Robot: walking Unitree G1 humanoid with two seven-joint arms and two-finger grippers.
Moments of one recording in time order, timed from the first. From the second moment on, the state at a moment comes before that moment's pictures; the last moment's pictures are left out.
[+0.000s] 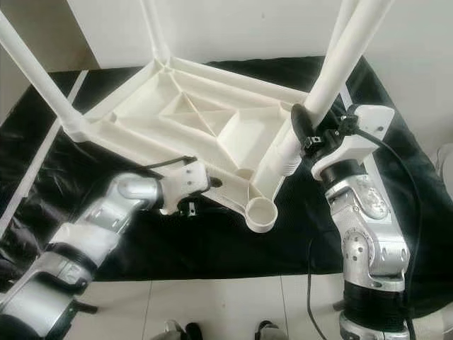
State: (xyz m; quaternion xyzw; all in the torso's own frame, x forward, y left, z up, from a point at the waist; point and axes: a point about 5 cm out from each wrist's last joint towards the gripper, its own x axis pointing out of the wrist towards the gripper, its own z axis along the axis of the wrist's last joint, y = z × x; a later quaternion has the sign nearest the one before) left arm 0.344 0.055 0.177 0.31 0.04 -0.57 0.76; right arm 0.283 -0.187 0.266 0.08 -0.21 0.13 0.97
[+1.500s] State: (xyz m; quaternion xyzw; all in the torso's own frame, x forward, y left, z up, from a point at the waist) left arm 0.379 0.049 0.193 0.14 0.14 -0.51 0.84; right arm 0.285 -0.186 0.267 0.09 -0.21 0.13 0.97
